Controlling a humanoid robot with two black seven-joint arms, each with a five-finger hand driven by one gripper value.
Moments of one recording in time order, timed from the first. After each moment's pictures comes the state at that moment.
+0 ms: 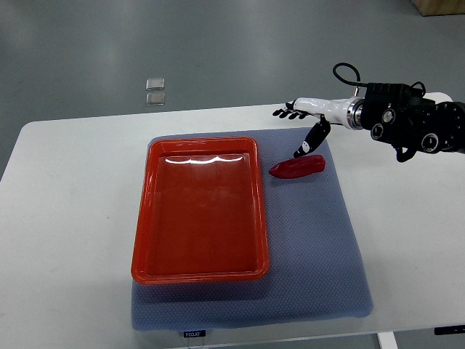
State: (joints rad) left arm -0.04 0.00 -0.05 -0.12 0.12 -0.15 0.04; right arm 1.35 -0.35 -0.46 0.84 -0.67 0.04 0.18
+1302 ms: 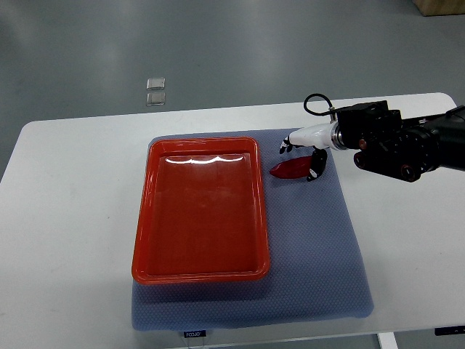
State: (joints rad) left arm -0.04 0.00 -0.05 -0.12 0.12 -0.15 0.04; right arm 1.33 -0.24 -0.49 0.79 -1.02 0.11 0.06
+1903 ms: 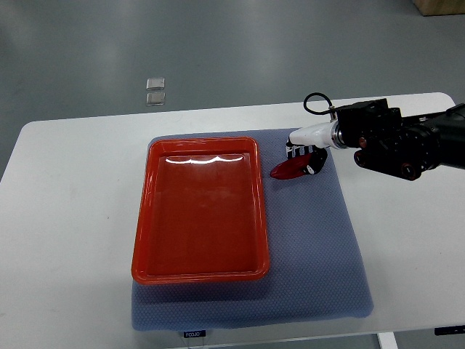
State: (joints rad) left arm -0.04 0.00 -0.05 -0.12 0.12 -0.15 0.04; right arm 1.34 -0.24 -0.49 0.79 -1.02 0.13 0.06
